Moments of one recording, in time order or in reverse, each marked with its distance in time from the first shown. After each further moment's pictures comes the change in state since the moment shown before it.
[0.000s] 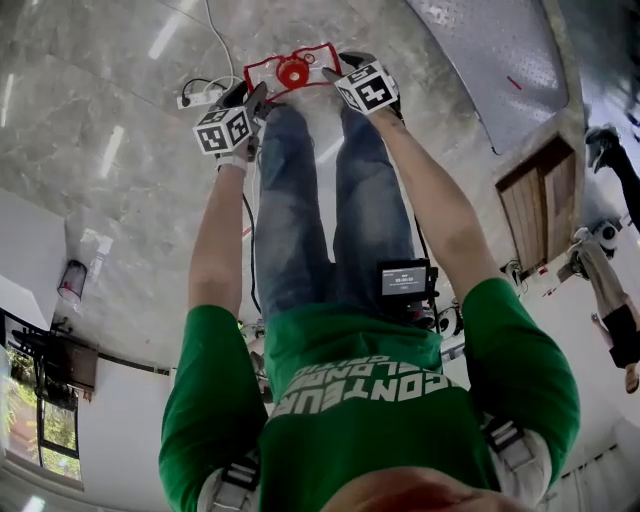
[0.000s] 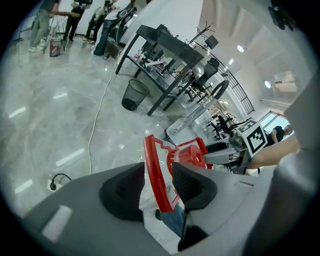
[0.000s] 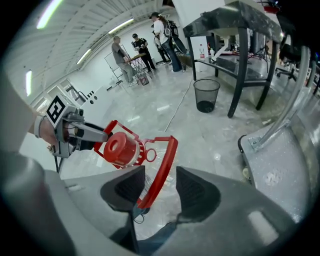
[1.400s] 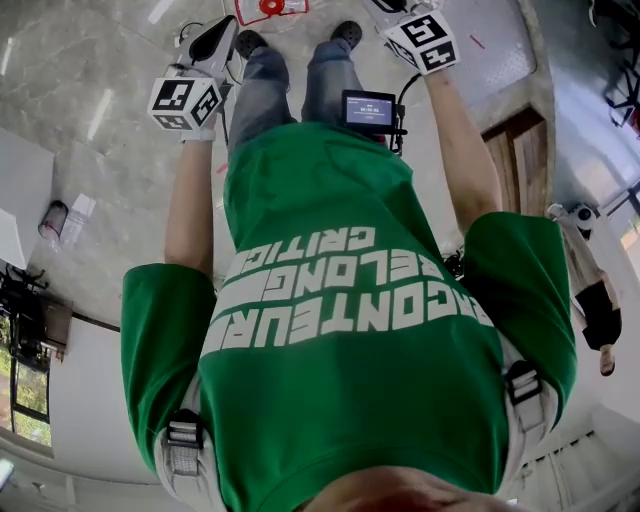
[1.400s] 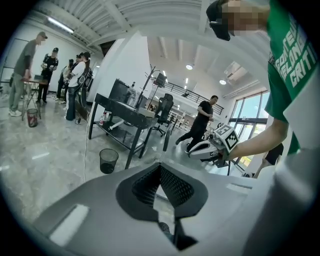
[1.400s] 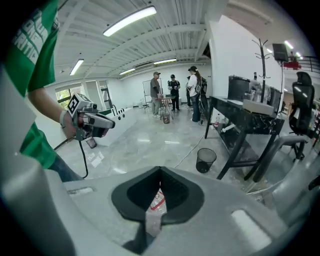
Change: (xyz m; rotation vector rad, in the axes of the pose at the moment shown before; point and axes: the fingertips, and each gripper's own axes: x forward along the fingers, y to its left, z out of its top) left arm -0.261 -0.251 0.151 0.401 -0.439 -0.118; right arm -0.344 0.051 0.129 -0.393 -0.397 0.005
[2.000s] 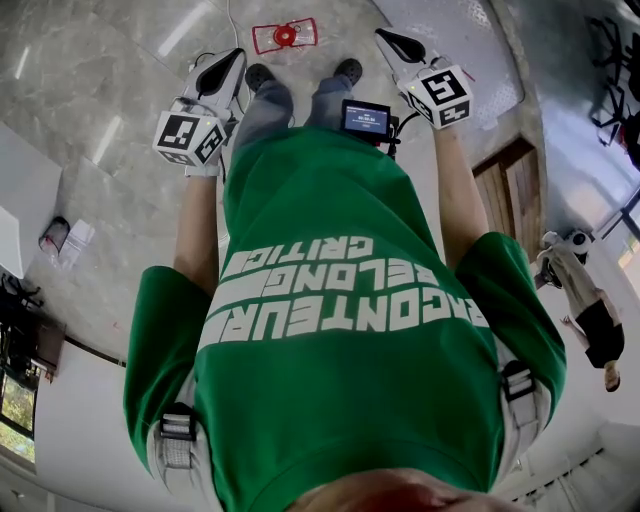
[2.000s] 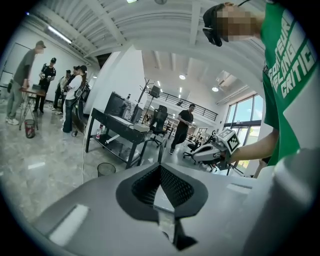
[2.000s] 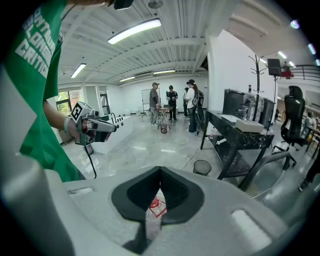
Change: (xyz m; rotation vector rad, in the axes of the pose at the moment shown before) left arm -0.064 -0.027 0.061 0.039 -0.118 -0.040; right arm -0.075 0.036 0.061 -0.011 -0.091 -0.062
